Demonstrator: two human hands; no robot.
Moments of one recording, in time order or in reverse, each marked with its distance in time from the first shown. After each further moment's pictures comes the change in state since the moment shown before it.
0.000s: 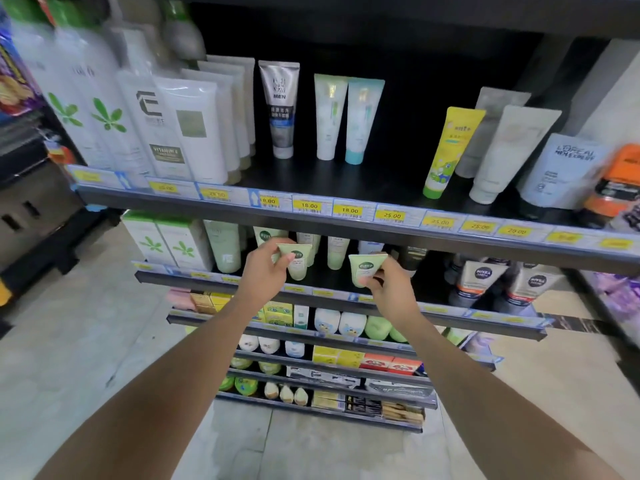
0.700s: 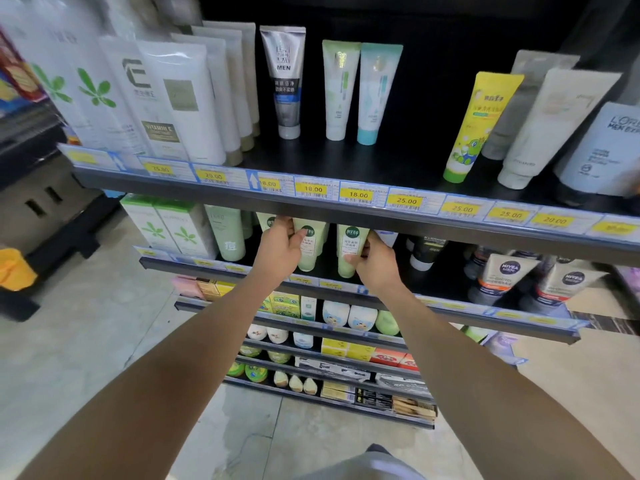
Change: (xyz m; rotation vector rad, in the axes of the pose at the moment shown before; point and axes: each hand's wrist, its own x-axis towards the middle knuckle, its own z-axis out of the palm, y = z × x) left_hand 0.031 -0.003 0.026 0.052 0.019 -0.048; right_hand 0.058 0.000 0.045 0.013 -0.053 0.103
